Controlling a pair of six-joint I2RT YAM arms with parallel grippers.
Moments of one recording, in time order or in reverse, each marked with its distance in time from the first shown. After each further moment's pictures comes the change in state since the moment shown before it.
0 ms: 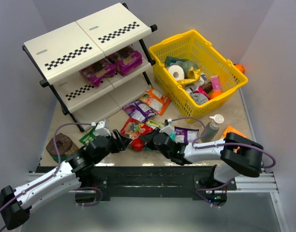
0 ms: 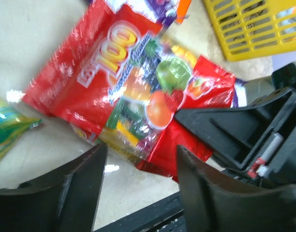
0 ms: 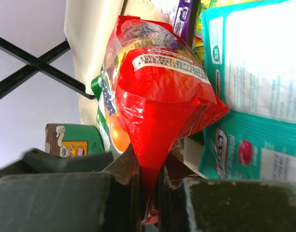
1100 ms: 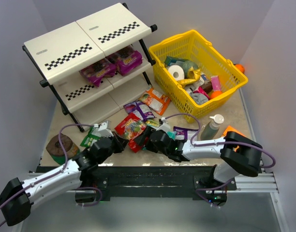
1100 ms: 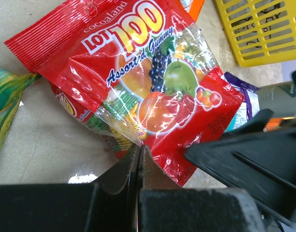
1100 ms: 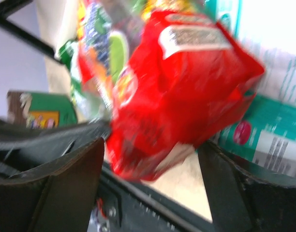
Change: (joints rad) left arm 0.003 0.126 -0.085 0.224 -0.026 0.002; right arm -0.014 -0.017 0.070 -0.190 -0.158 -0.104
